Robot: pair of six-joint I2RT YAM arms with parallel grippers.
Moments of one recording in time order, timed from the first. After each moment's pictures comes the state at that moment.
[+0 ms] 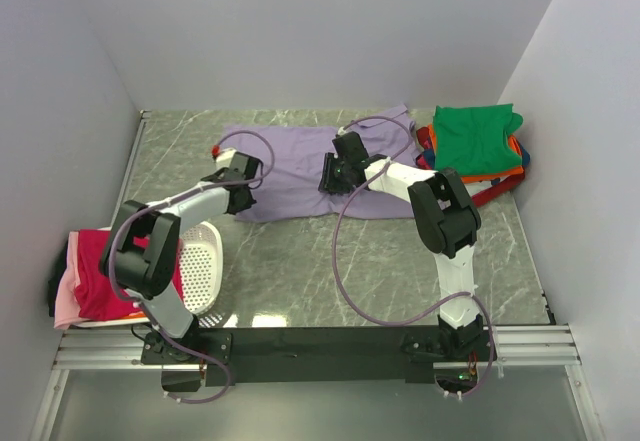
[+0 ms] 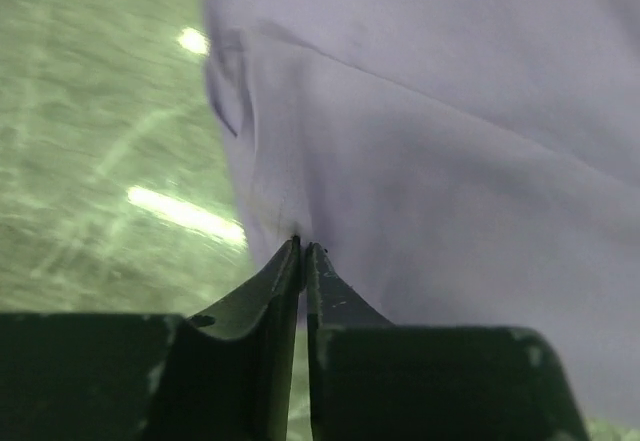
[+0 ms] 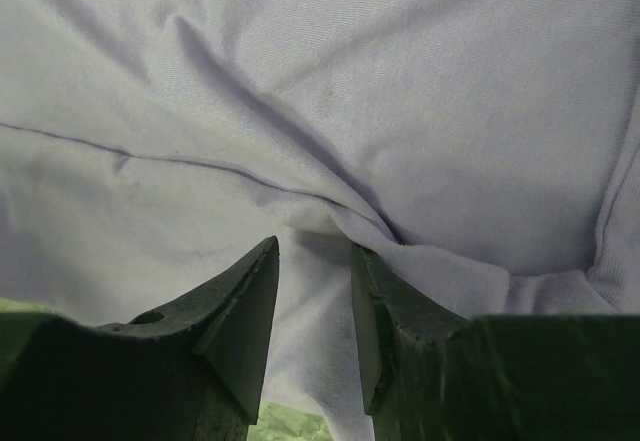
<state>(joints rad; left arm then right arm) -0.34 1.67 1.00 -0.32 -0.44 -0.65 0.51 2.11 1.45 -0.21 -0.09 0.56</state>
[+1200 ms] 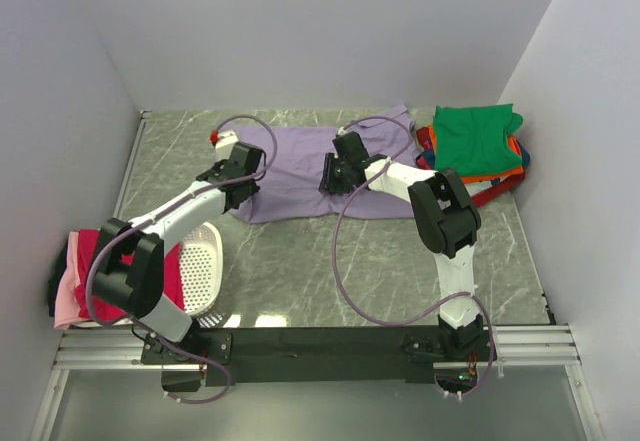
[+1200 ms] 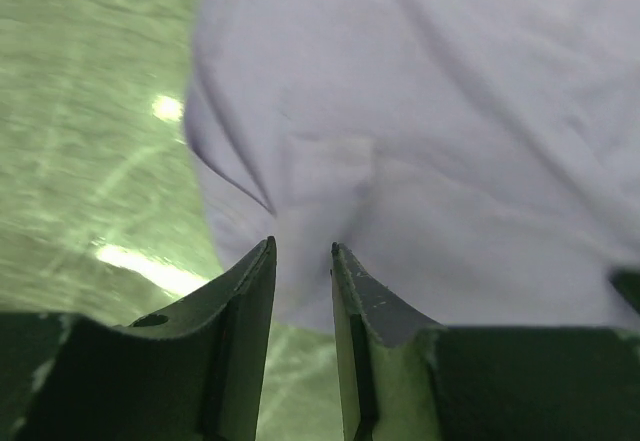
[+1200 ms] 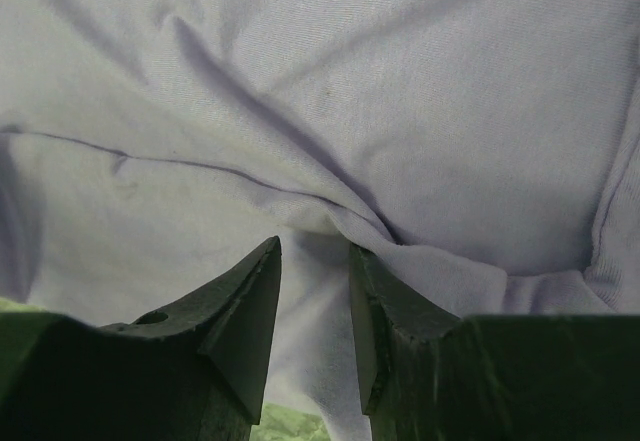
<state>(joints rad) -0.46 1.55 1.06 -0.36 -0.52 -0.67 0.51 2.11 1.45 -0.22 -0.09 0.56</state>
